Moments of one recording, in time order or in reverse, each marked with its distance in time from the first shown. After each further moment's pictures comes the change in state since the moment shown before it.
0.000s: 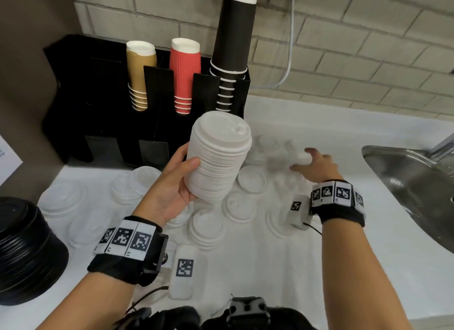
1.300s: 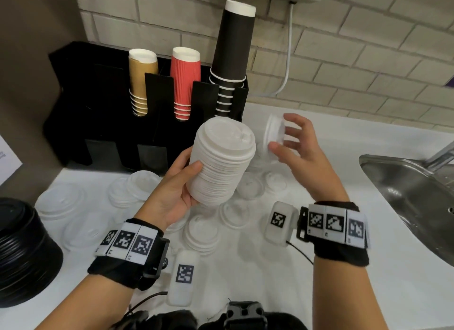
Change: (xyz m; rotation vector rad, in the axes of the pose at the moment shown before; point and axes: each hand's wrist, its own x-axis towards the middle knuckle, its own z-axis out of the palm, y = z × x) left_hand 0.000 -0.002 0.011 -0.007 -0.001 0.017; right_hand -0.078 -0.046 -0.020 0.727 0.002 -0.702
